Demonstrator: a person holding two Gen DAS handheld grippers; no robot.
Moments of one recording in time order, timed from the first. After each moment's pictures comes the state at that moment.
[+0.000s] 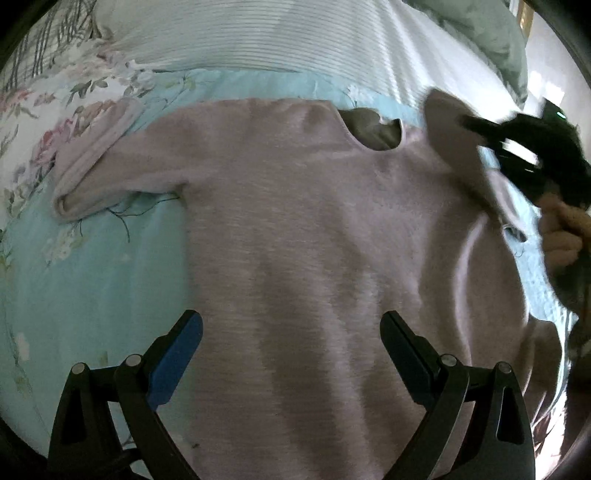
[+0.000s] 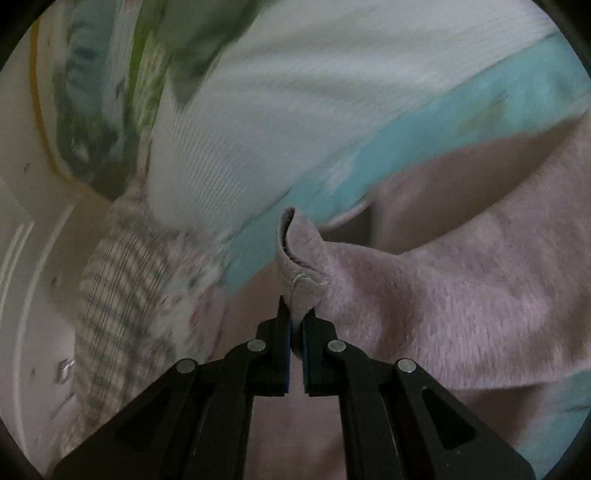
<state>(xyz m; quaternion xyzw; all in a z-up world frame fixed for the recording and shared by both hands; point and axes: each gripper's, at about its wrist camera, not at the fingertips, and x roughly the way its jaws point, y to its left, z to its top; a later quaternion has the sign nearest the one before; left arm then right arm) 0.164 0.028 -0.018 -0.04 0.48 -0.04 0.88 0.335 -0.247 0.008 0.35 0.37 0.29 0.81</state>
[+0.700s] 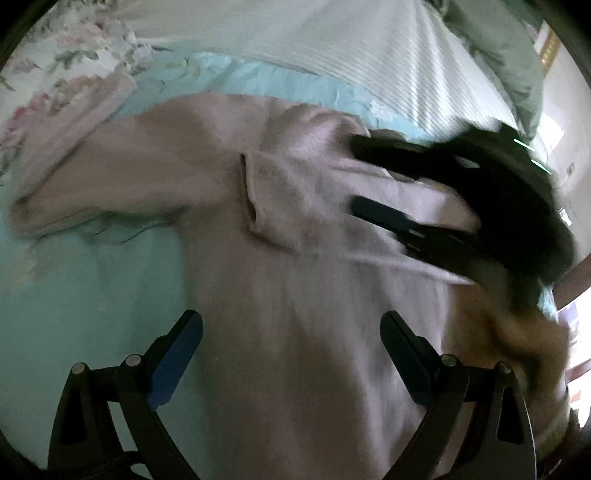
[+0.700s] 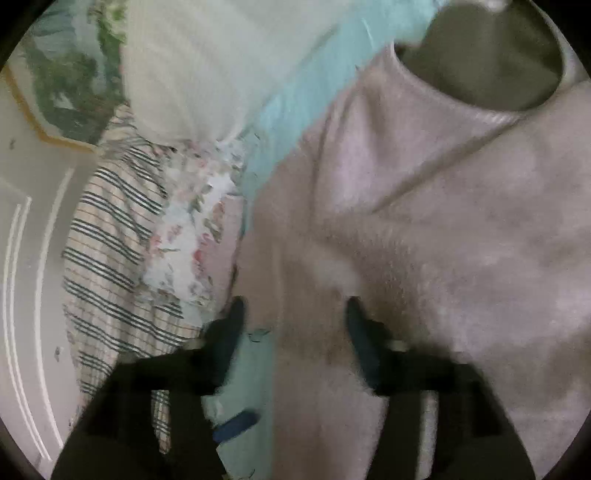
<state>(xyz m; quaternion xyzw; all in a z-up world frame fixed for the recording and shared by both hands) 0.251 0.066 -0.049 -0.13 0.48 -0.08 0.87 0.367 -0.082 -0.062 0.35 0.45 0.35 0.74</state>
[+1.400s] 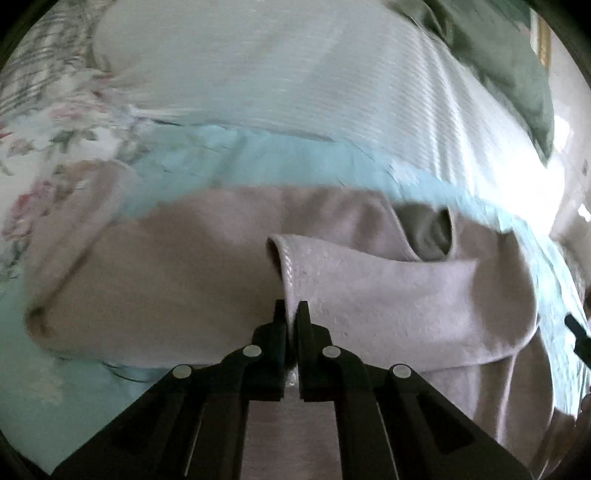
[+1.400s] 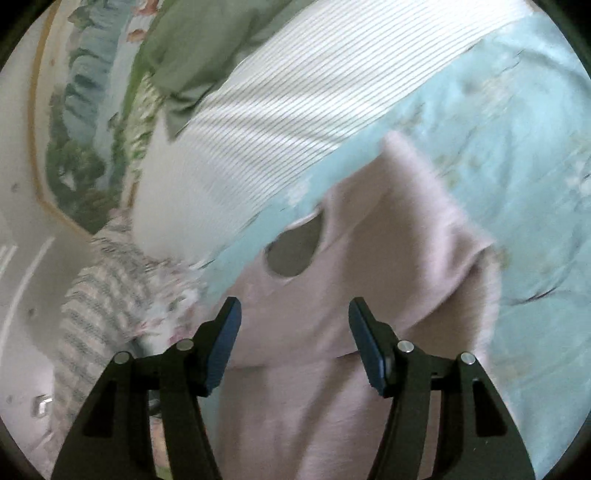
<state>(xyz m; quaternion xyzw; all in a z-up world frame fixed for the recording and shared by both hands) 0.297 0.073 -0.019 -0.08 0.38 -0.02 0.92 0.238 -0.319 0.001 0.37 0.30 0.16 0.87</state>
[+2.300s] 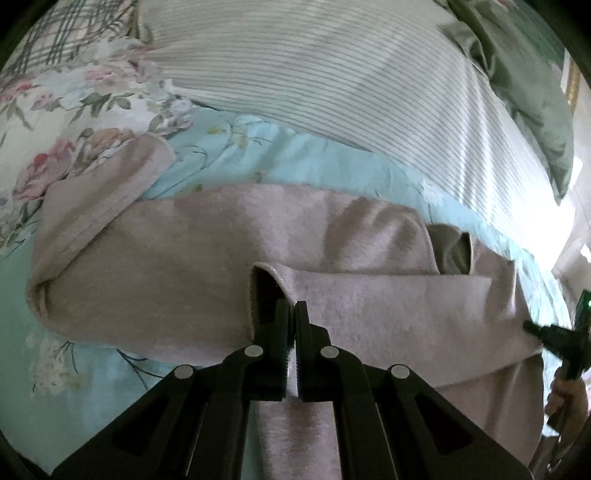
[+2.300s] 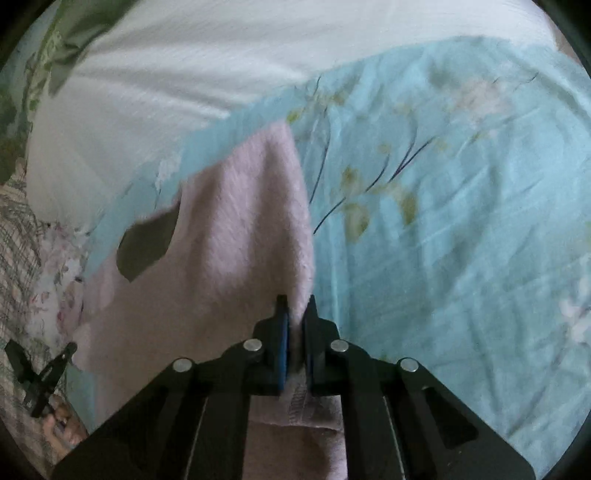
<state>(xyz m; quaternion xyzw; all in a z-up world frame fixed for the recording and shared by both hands) 0.298 0.099 -0.033 -0.13 0.38 -0.01 0.91 0.351 -0.362 -0.044 0.22 0.42 0.06 0.88</state>
